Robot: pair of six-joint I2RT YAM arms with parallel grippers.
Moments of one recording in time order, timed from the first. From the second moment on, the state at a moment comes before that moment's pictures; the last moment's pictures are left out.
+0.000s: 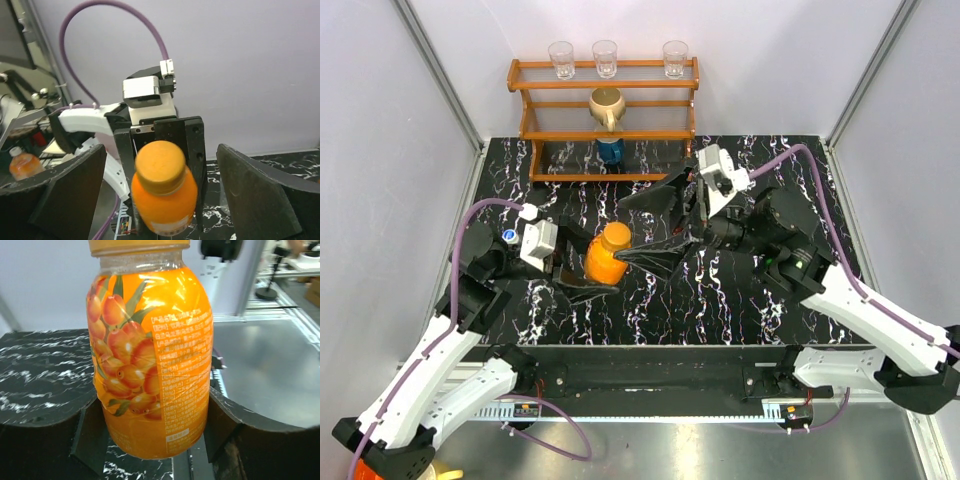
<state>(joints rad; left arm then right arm) -0.53 0.72 0.91 -0.02 1.02 -0.11 0.99 1.11 1.32 0.17 -0.47 0.28</state>
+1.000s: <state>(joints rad) -0.54 0.73 0.91 0.07 1.09 -0.20 0.98 1.22 1.34 0.28 -0.68 0.30</state>
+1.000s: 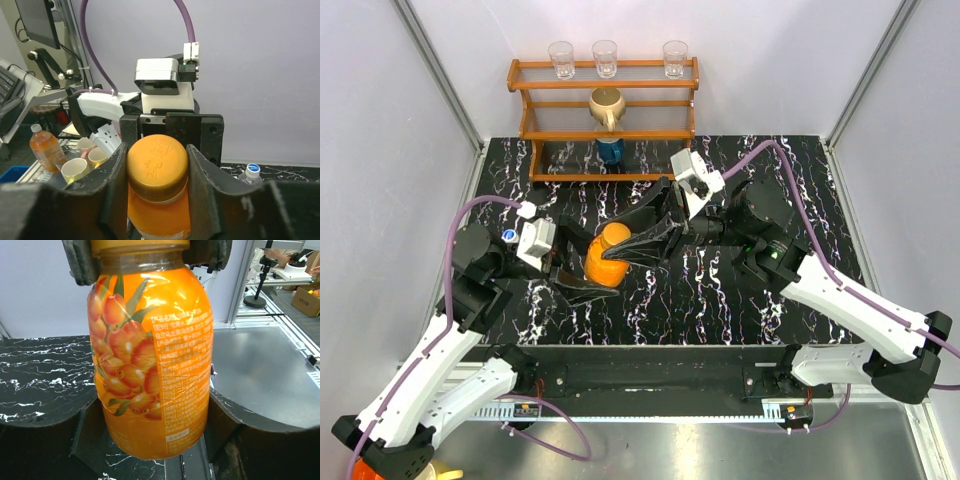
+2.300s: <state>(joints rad) -0.52 0.64 1.14 -0.81 0.04 0.05 0.96 1.95 1.23 0.56 -0.23 0.14</state>
